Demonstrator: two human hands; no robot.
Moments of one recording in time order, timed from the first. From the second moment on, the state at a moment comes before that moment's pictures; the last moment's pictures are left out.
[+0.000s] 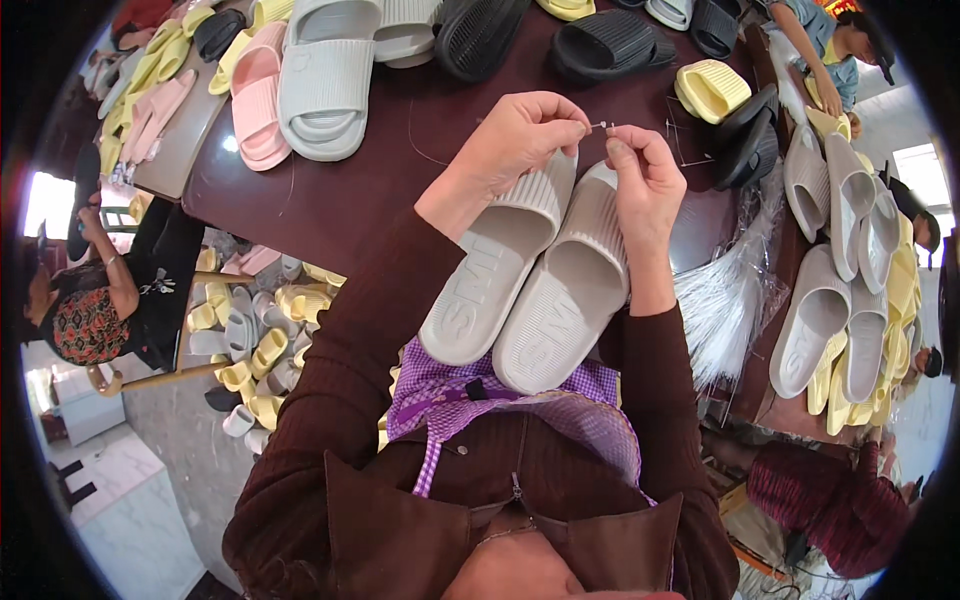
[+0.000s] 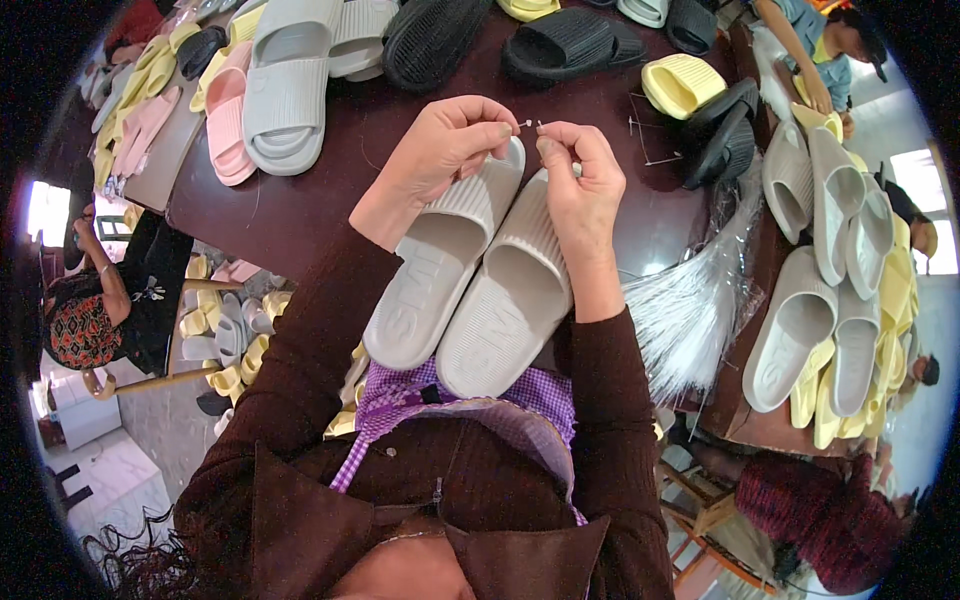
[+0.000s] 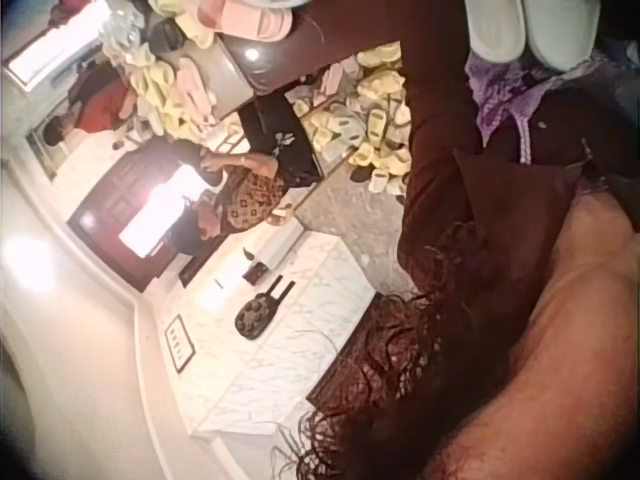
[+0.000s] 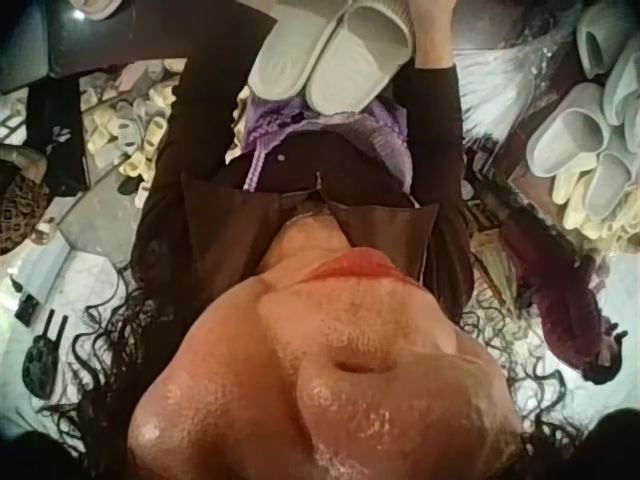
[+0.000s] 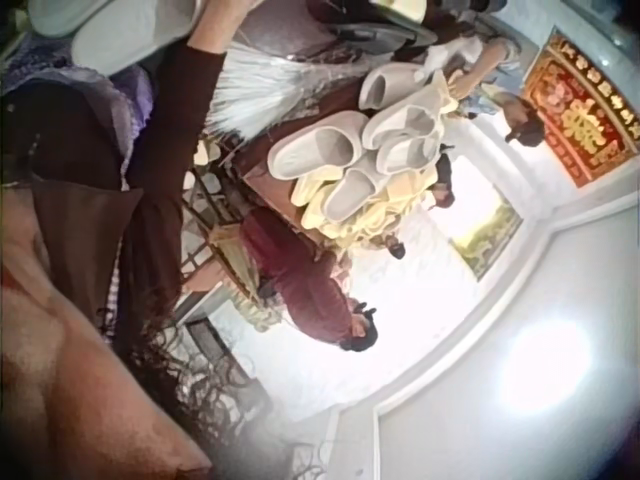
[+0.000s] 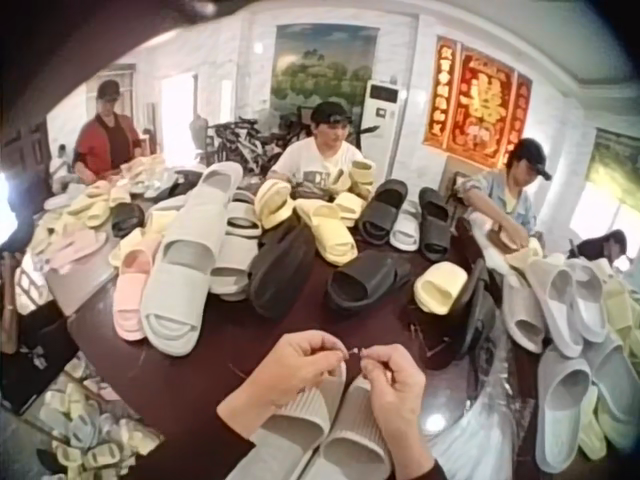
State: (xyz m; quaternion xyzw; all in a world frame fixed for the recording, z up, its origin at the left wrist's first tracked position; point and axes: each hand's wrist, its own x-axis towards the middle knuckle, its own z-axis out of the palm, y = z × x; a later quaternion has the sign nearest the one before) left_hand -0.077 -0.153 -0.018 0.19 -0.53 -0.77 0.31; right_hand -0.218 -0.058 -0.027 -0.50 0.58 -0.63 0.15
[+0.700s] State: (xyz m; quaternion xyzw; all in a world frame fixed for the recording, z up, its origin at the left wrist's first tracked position) left_hand -0.078 -0.158 -0.028 0.14 -0.53 -0.79 0.28; right_hand -0.213 -0.055 -0.018 -0.57 0.57 -0.59 0.09
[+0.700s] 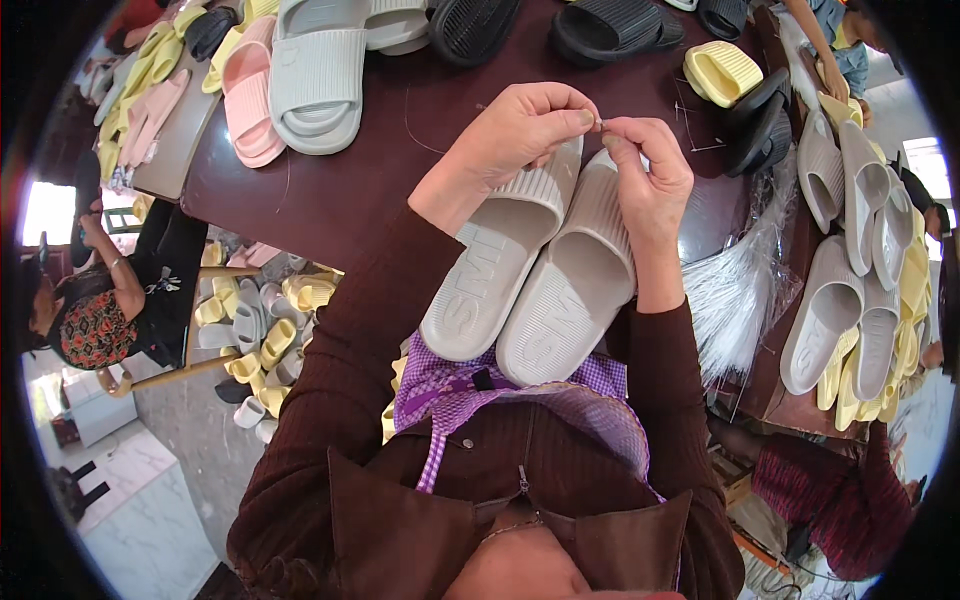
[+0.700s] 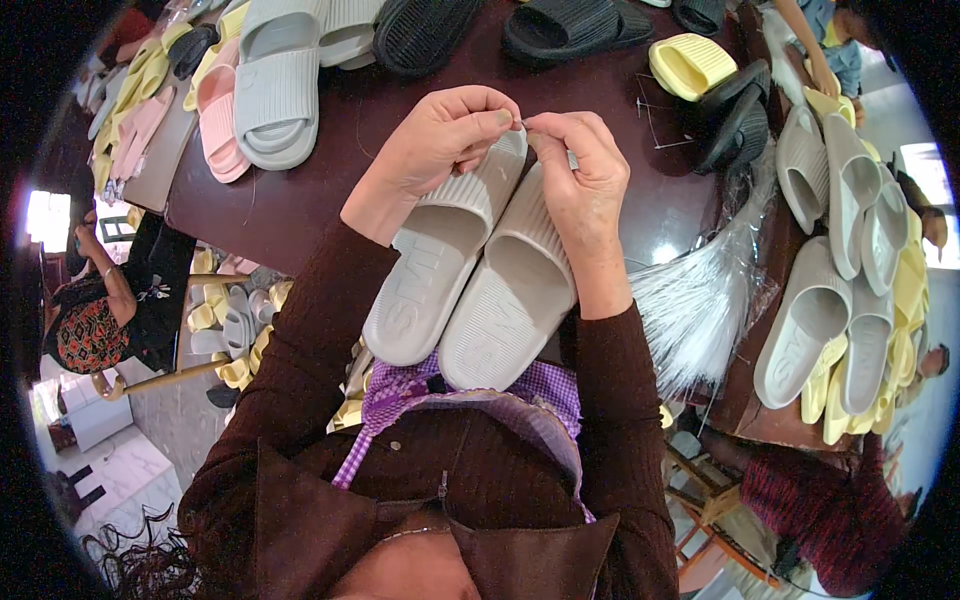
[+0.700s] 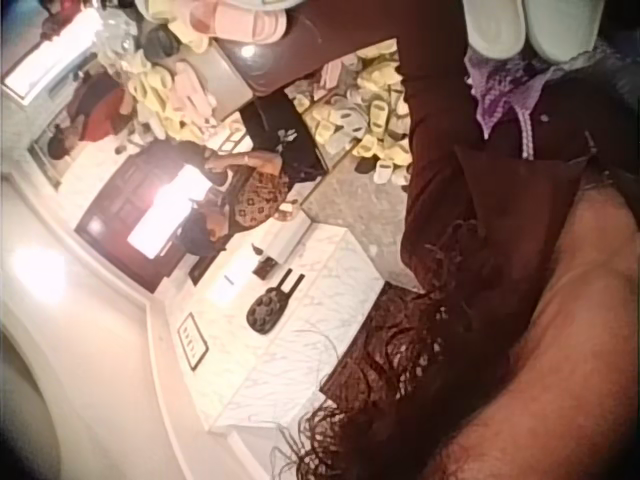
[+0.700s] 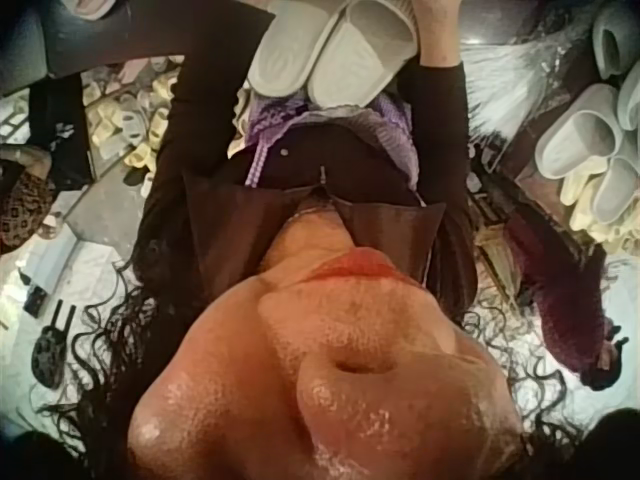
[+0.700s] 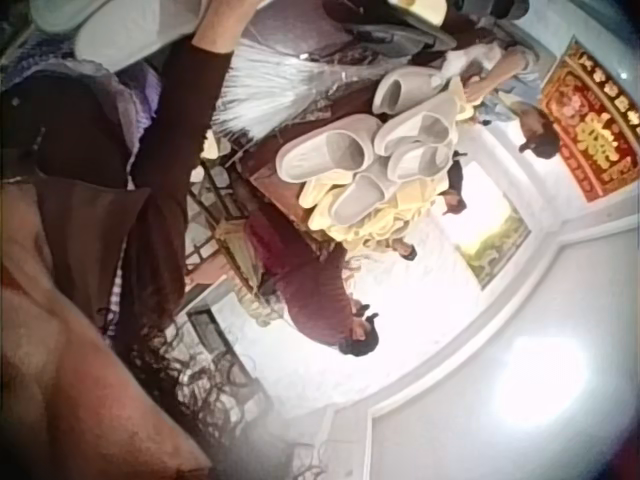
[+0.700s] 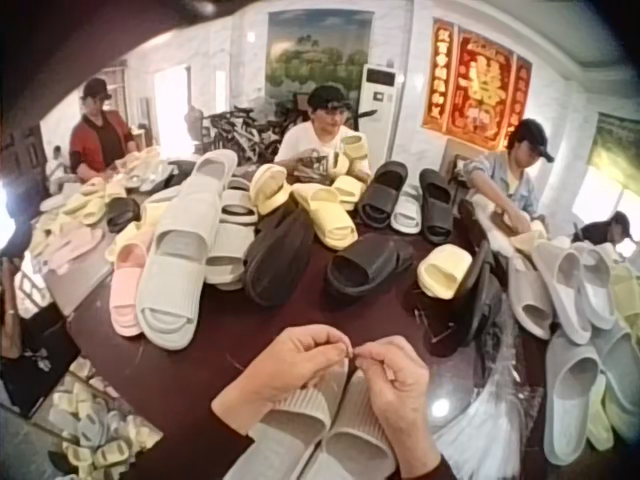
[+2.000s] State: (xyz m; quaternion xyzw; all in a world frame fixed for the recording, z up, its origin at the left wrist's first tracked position) left_hand -0.062 -0.187 -0.045 0.31 -0.44 -0.74 0.40; right_hand -0.170 0.043 0.019 -0.65 0.60 -0.36 0.28
